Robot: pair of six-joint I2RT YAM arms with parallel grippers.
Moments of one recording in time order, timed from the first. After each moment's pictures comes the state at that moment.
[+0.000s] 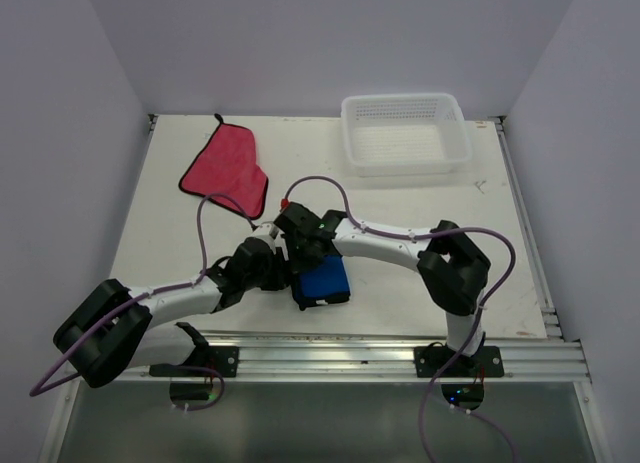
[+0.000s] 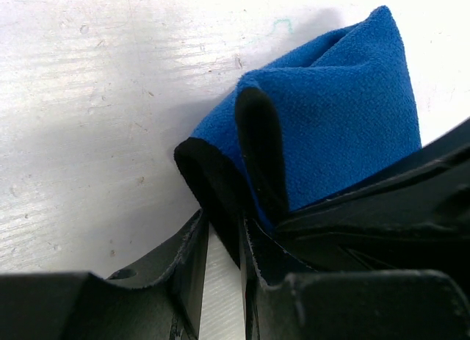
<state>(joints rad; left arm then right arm) -0.69 1.24 0.35 0.16 0.02 -0.68 1.01 1.91 1.41 -0.61 0.03 0.71</state>
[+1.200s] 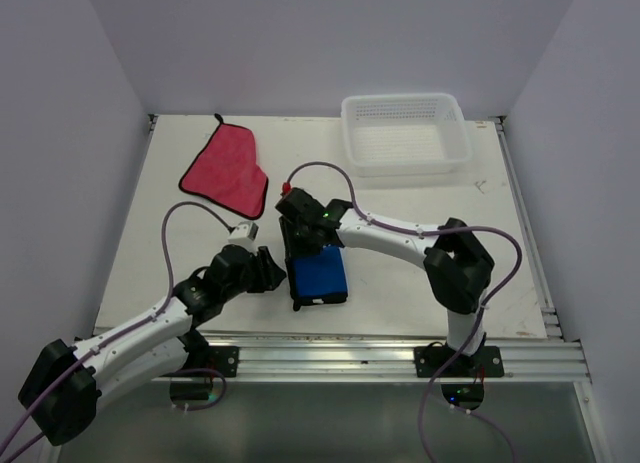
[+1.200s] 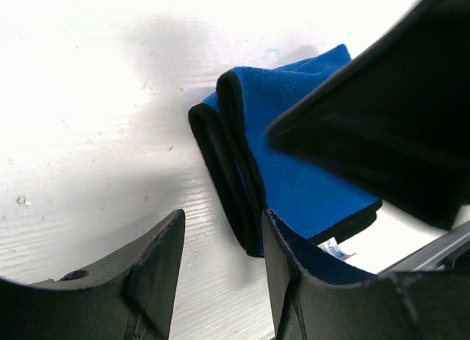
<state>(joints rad) -0.69 0.84 0.32 -0.11 -0.08 -0.72 0.98 1.91 1.48 -0.59 0.06 0.69</state>
